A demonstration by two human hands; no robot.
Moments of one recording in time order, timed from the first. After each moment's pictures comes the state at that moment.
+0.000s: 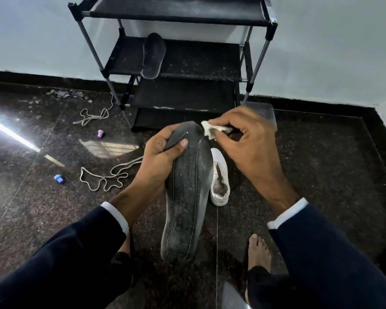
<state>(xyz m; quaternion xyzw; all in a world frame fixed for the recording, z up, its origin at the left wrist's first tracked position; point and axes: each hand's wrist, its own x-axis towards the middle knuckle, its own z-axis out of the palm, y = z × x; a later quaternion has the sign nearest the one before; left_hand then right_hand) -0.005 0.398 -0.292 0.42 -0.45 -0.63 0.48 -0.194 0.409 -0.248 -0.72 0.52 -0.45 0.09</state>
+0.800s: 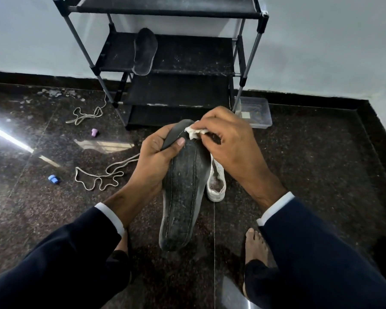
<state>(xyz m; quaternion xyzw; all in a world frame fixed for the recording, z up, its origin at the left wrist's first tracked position) -0.010 0.403 -0.296 0.39 -0.48 -0.63 0.47 -0.187 0.412 -0.253 -0.77 0.51 -0.38 0.08</state>
